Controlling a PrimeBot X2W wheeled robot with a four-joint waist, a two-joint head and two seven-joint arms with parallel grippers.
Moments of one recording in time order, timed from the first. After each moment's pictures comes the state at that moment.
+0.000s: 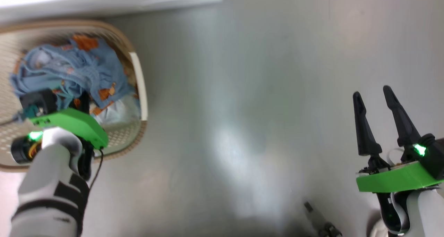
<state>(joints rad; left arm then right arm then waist) -0.88 0.13 -0.14 1.15 -0.42 -0.12 -0.25 -0.20 -0.13 -0.03 -0.03 0.23 0.13 -0.26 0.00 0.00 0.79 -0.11</state>
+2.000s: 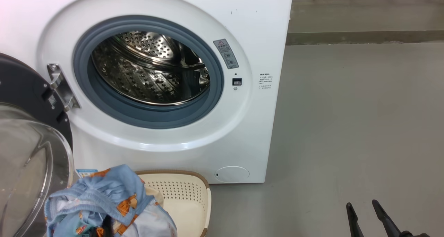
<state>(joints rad) 0.19 0.04 -0.05 0.06 -0.28 0.00 -0.25 0.23 -0.06 -0.07 0.02 0.17 0.13 -0.26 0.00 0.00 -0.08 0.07</state>
